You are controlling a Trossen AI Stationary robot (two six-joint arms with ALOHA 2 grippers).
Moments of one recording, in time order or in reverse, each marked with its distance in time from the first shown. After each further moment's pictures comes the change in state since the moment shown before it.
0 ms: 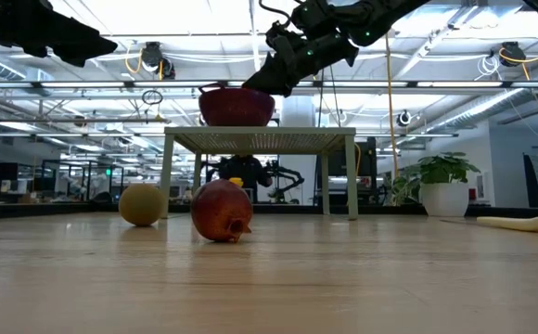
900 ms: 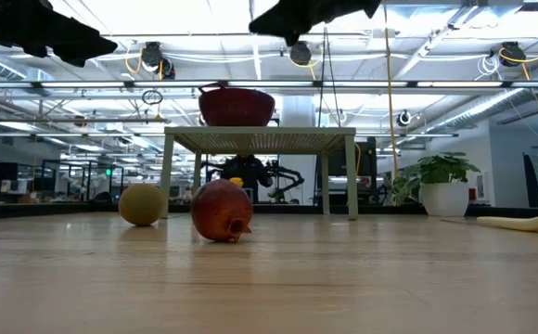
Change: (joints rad) left arm 0.000 0.000 0.000 0.000 0.000 0.000; right arm 0.139 -0.188 -0.001 -0.109 0.002 -0.062
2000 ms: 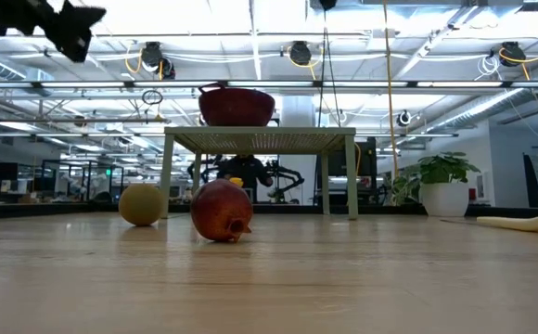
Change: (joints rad) left arm 0.000 0.001 0.000 0.121 0.225 -0.288; right arm 0.627 -0.079 -0.225 0.102 0.732 0.411
